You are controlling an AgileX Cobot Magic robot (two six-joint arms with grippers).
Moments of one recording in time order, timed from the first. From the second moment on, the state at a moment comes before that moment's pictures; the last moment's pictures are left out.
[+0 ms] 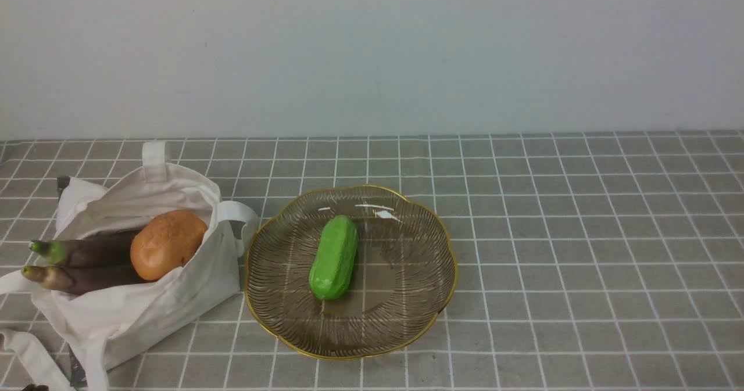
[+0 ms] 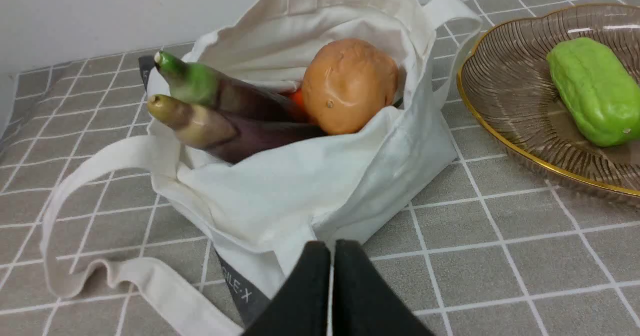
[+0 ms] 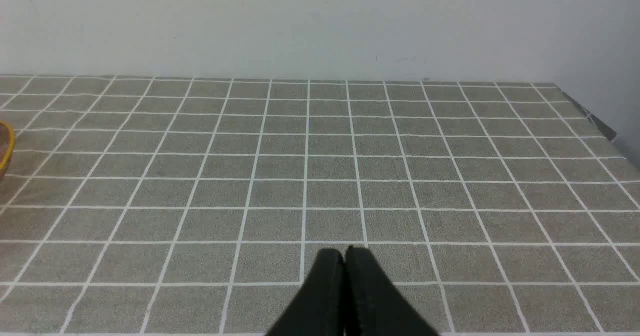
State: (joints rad) right arm -0.05 -0.02 0.02 -0.03 0.39 0.01; left arm -0.03 -0.02 0.03 -0.06 0.37 0.15
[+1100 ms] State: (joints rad) right arm -0.05 -0.02 0.02 -0.03 0.39 0.01; left arm -0.03 -0.02 0.03 -0.14 0.29 0.10
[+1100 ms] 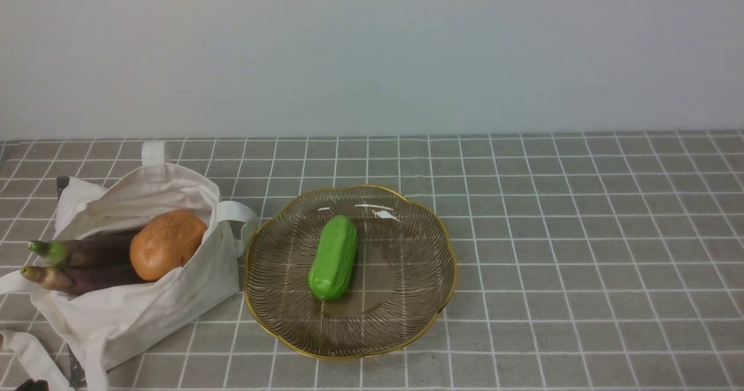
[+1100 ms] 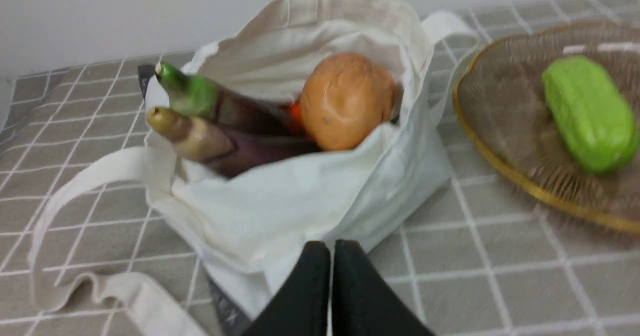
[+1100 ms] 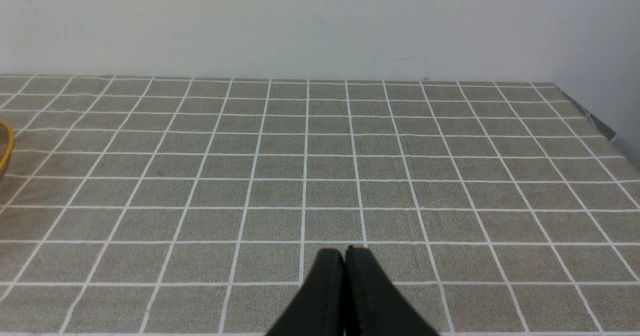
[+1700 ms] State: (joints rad) right arm -0.05 -0.02 0.02 -0.03 0.39 0.01; left arm -0.03 -0.02 -0.10 -0.73 -0.31 -0.07
